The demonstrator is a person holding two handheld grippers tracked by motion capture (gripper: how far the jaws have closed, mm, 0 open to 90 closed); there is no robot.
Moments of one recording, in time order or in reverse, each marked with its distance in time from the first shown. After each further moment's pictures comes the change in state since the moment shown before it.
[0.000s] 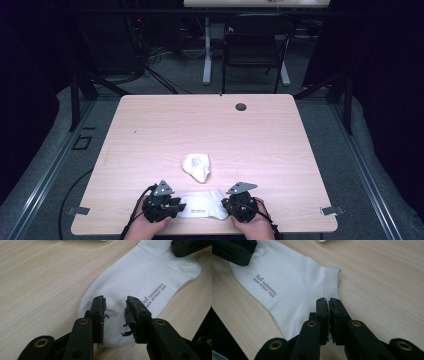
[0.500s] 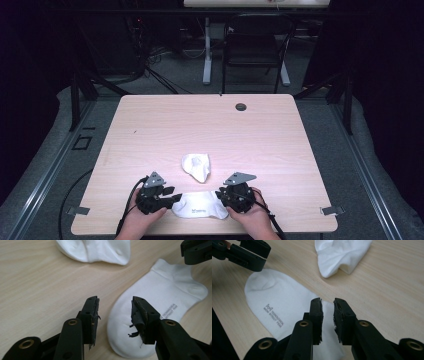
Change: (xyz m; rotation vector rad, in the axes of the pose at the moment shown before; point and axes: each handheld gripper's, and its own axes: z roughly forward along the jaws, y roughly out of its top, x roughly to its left) left arm 0.024 0.011 -0.014 -0.097 0.047 -0.038; right arm -0.003 0.030 -0.006 -0.085 0.038 -0.048
